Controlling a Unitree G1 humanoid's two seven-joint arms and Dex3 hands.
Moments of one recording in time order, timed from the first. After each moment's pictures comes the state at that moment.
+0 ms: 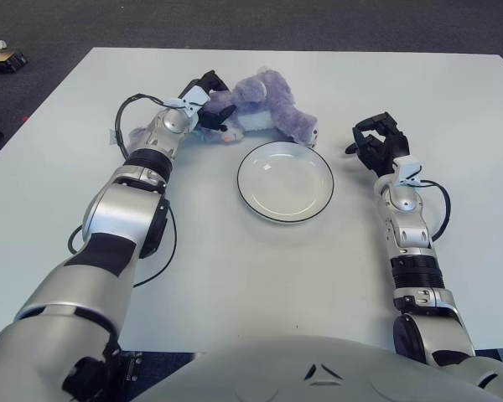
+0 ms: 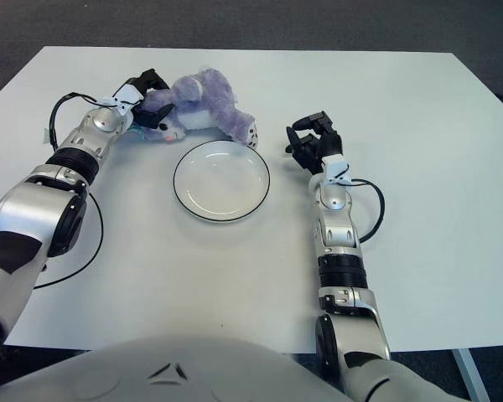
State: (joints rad) left arm -1.05 0.29 -0.15 1.26 0.28 -0.29 -0.18; right arm -0.31 -0.12 -0.12 0.23 -0.07 -0.09 -0.10
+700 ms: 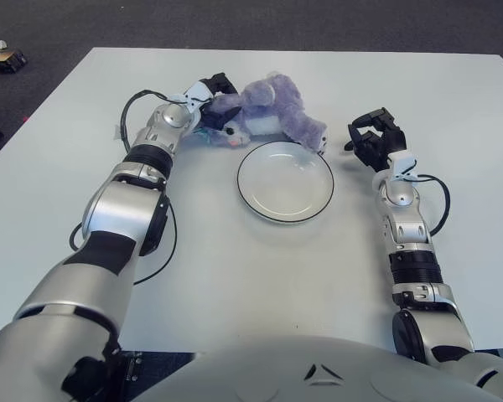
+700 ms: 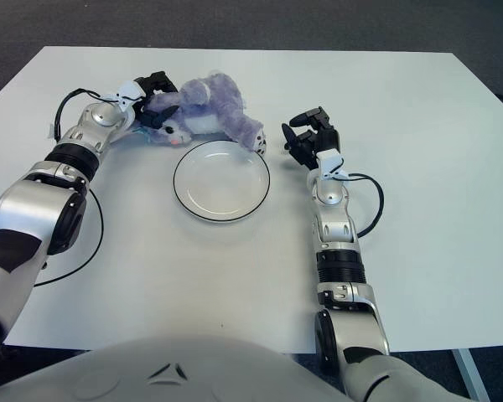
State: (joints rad) left arm -1.09 0.29 -0.15 1.23 0.24 -0.23 -0.40; right arm -0.33 -0.12 -0.09 0.25 -0.11 -0.10 -0.13
